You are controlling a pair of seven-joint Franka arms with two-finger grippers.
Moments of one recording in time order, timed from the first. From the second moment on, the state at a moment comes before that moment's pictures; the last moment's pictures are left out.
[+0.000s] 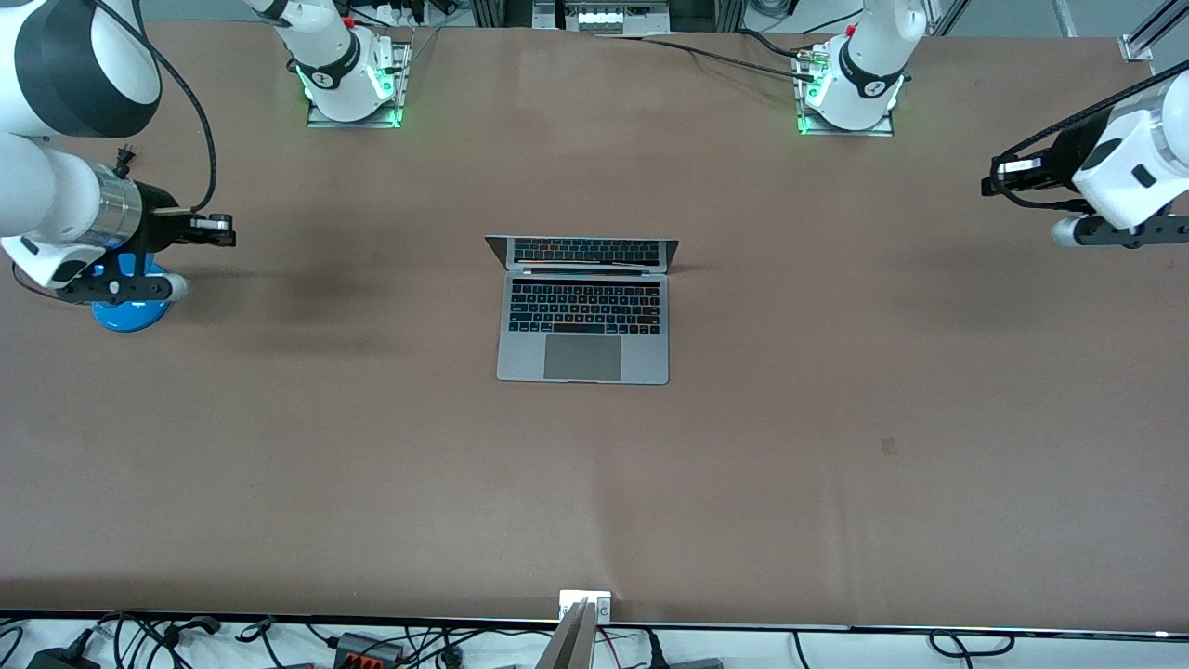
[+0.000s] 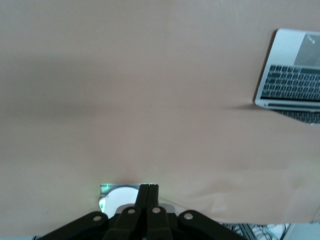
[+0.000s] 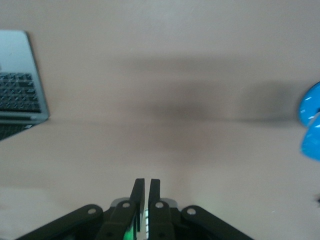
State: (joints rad) left arm 0.04 0.04 -0.05 -1.60 -0.14 1.27 -0.10; right arm 0.02 0.10 0.04 -1.71 0.08 1.48 0.05
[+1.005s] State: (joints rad) left arm -0.01 0.12 -0.26 -1.78 -0.35 1.45 -0.10; right arm 0.45 -0.16 0.05 -2.13 0.18 1.68 0.46
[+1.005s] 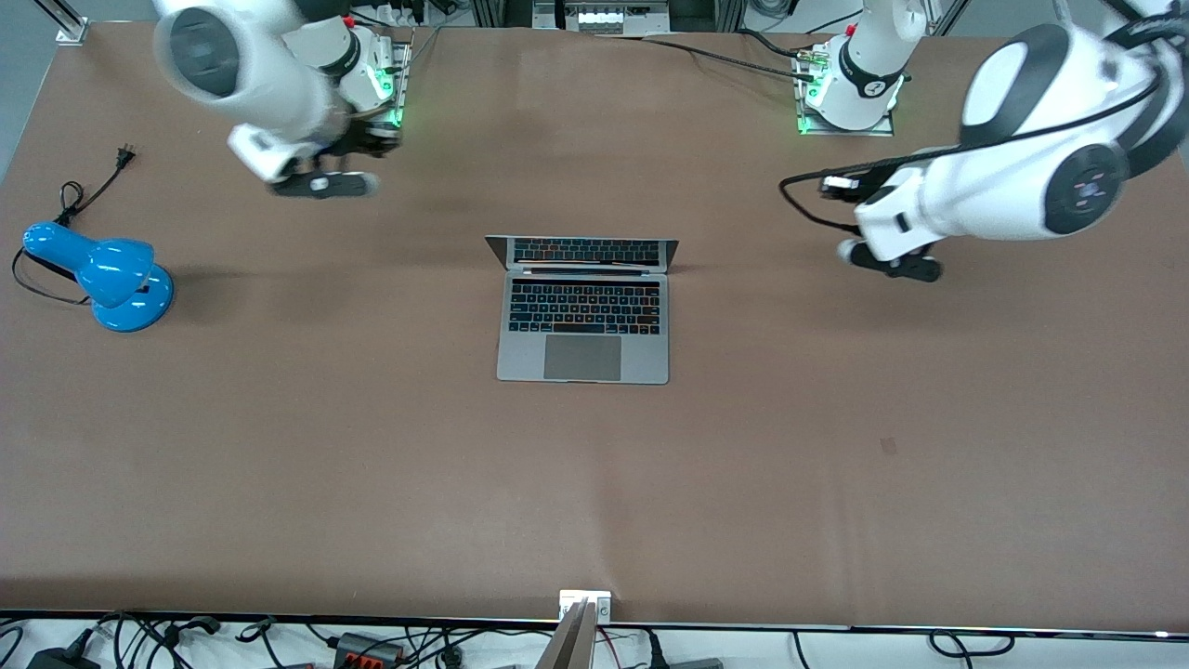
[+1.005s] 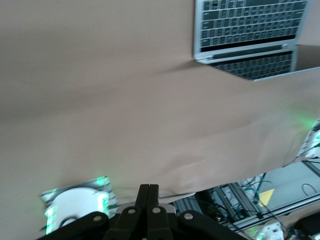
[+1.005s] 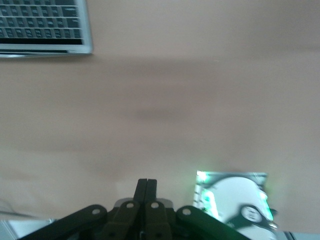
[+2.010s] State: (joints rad) left arm -0.10 0.27 -0.54 -1.96 -0.41 1.95 -0.23; right arm 0.76 0.01 0.05 -2.25 0.16 2.25 0.66
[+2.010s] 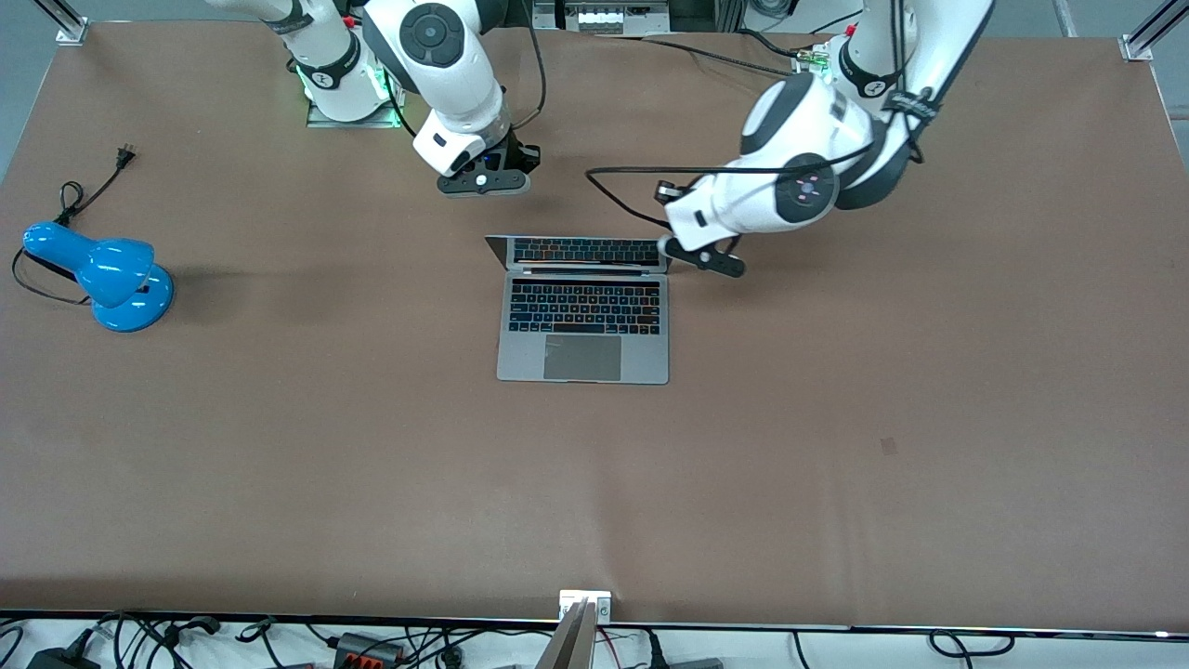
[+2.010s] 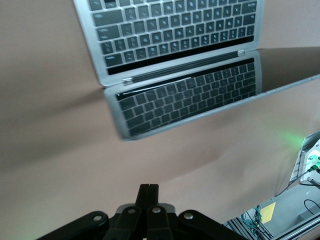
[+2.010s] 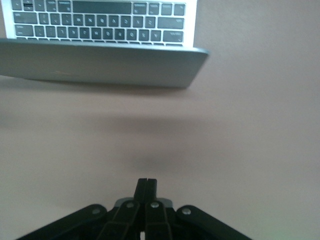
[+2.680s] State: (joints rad) left arm -0.12 0.36 -0.54 -1.96 -0.41 2.07 -0.23; right arm 0.76 0.06 0.03 -2.25 0.02 2.42 0.66
